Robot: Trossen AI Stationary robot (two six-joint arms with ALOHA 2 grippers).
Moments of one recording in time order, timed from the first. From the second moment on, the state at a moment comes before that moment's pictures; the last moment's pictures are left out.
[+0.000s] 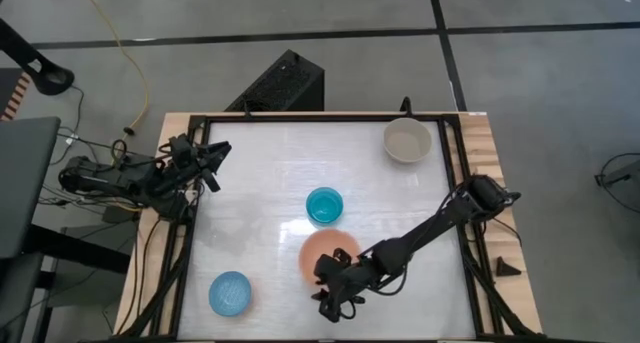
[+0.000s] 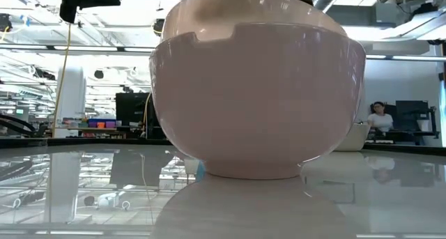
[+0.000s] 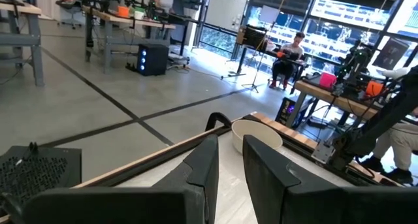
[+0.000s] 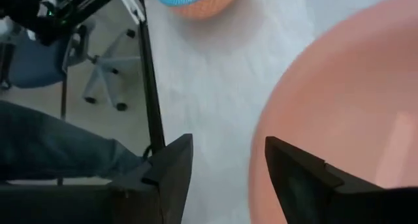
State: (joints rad) left arm -0.22 0.40 0.58 -0.10 -0.89 -0.19; right arm 0.53 1.92 1.48 -0.27 0.21 0.86
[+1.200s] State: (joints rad) left arm -0.22 0.40 0.58 -0.15 -0.84 -0.26; right arm 0.20 1.39 1.24 -0.80 0.68 0.80
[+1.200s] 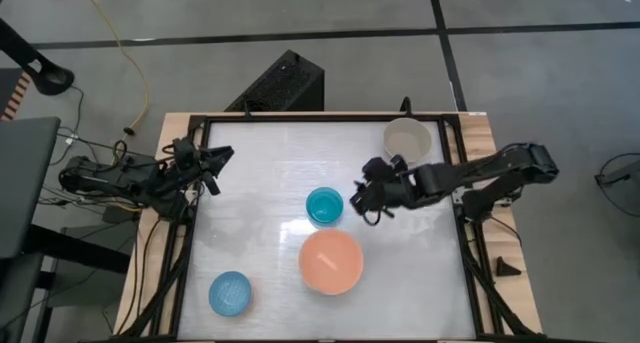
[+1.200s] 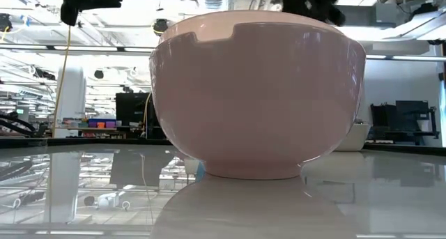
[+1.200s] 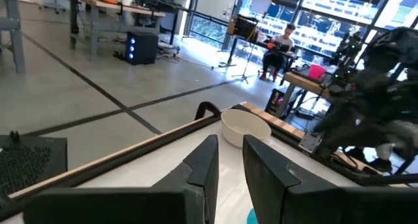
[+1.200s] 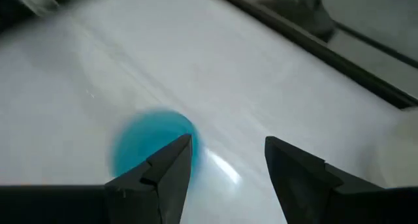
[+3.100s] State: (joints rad) left arm -0.22 0.40 0.58 -0.11 -0.90 -0.42; right arm -0.74 1.55 0.98 -0.70 -0.35 -0.09
